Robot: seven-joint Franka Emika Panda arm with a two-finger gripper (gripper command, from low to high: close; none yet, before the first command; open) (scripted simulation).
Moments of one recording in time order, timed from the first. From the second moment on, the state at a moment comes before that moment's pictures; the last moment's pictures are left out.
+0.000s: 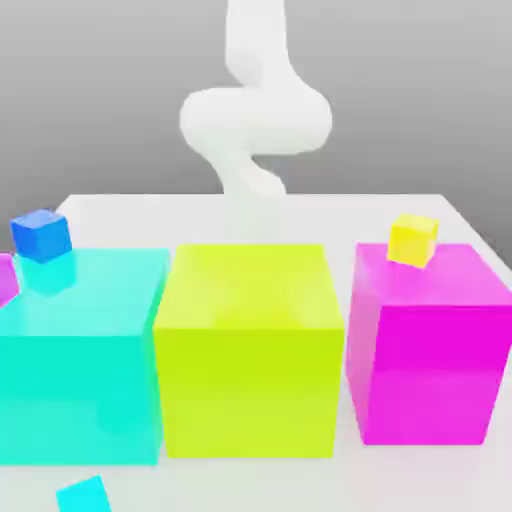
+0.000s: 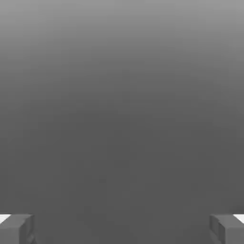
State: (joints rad) arm 0.07 -0.72 -0.03 -2.27 0.06 2.31 0.75
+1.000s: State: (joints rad) arm 0.10 0.28 -0.22 -2.17 0.62 2.23 1.58
